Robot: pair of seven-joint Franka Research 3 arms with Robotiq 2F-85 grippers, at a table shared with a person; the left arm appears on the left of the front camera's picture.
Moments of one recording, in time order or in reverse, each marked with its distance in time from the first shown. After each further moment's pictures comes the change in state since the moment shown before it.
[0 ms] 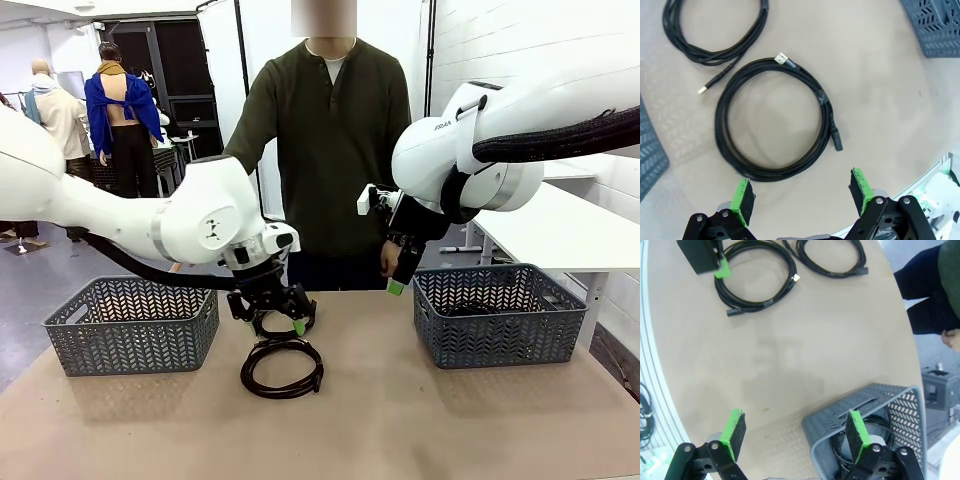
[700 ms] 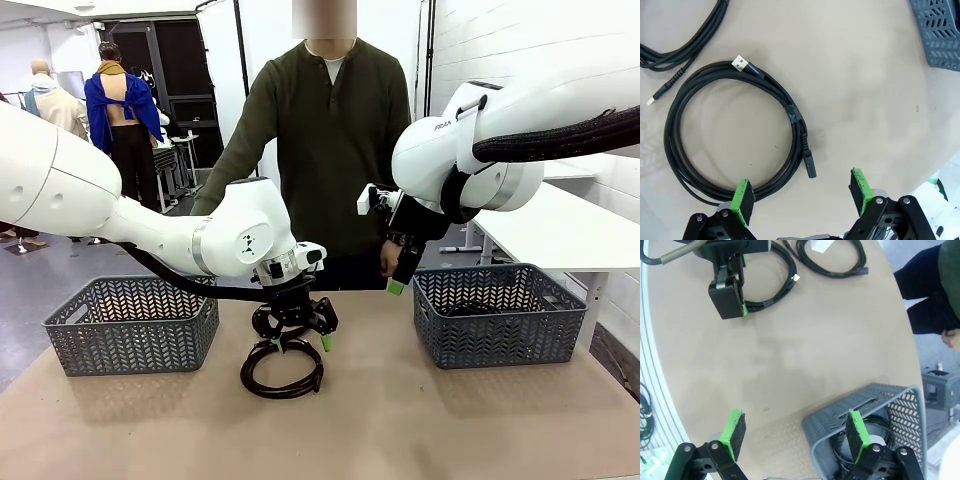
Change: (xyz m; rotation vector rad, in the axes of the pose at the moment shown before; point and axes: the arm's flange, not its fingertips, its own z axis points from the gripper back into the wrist) left arm 0.018 -0.030 -0.048 -0.028 0.074 0.070; right arm 0.000 0.000 0.000 0.000 0.000 0.000
